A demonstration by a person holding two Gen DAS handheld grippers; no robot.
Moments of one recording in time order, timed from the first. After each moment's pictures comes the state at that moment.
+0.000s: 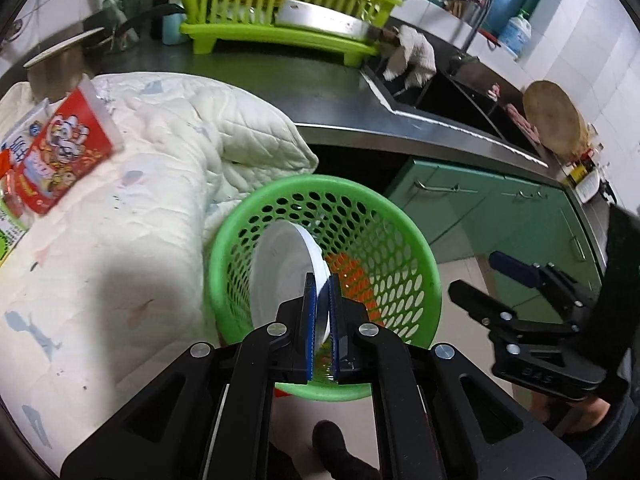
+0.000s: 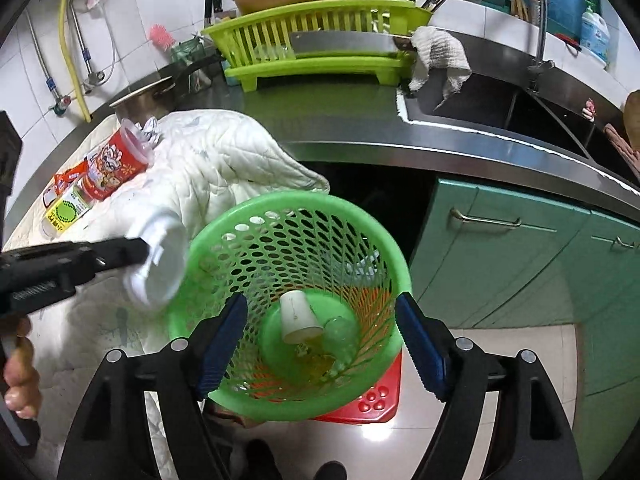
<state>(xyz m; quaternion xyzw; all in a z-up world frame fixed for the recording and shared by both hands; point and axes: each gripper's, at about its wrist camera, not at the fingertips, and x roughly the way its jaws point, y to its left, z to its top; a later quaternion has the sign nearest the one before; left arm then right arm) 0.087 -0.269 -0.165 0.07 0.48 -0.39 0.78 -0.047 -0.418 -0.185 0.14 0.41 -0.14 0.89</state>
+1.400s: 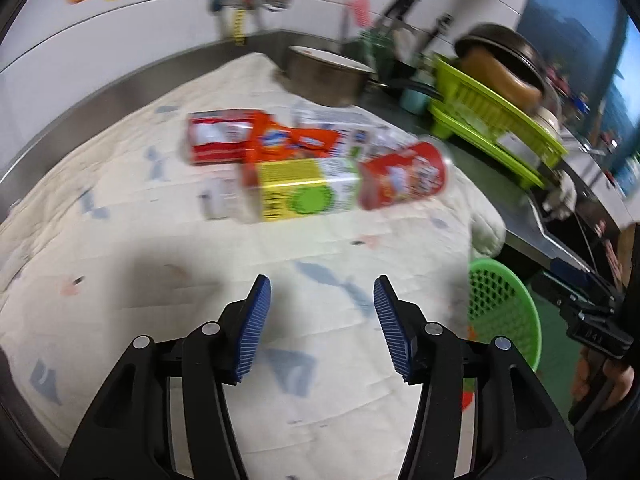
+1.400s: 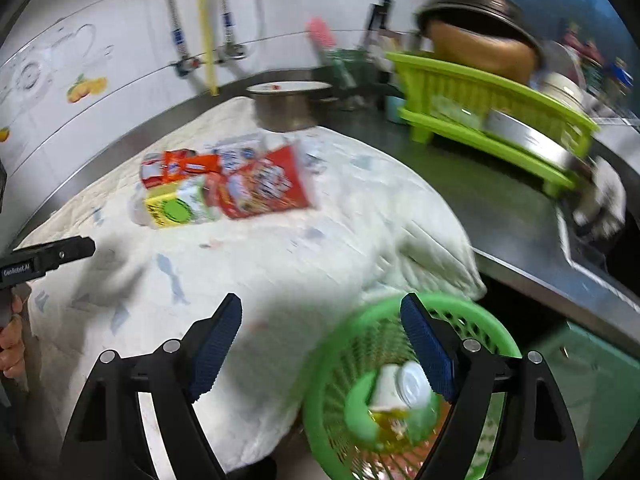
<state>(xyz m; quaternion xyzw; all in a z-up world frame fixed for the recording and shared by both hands) 0.126 0.002 -0.115 -0.05 0.43 -0.14 0.89 0.076 -0.288 -0.130 0.03 0.38 0.06 0.92</state>
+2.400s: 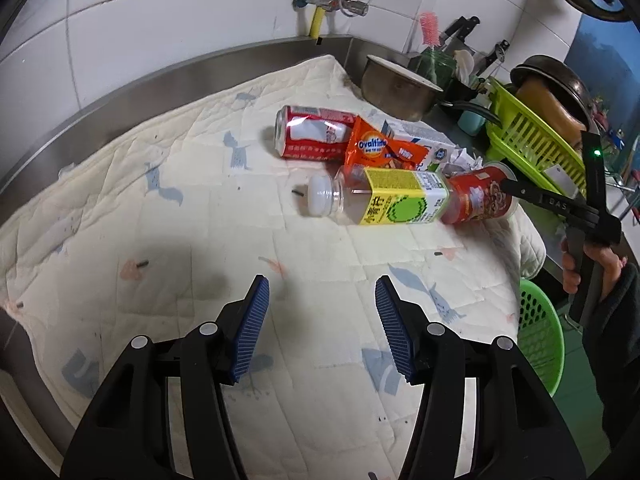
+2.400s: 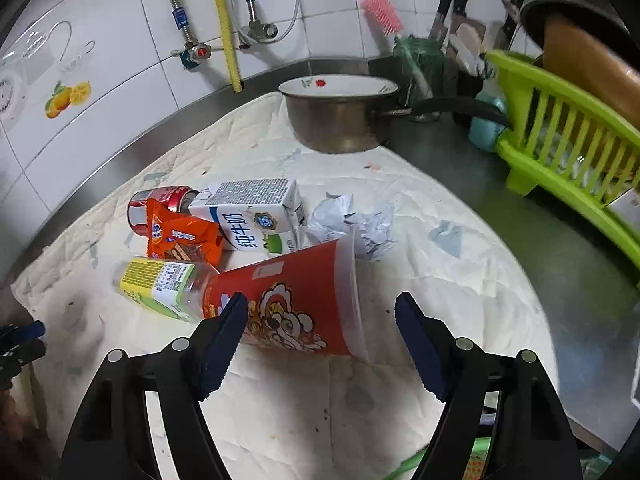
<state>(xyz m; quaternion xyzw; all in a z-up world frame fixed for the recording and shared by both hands) 0.133 0.062 -0.126 -0.07 0.43 -0.08 0.90 0.259 -0.263 -0.140 0.03 0.41 0.15 0.90</state>
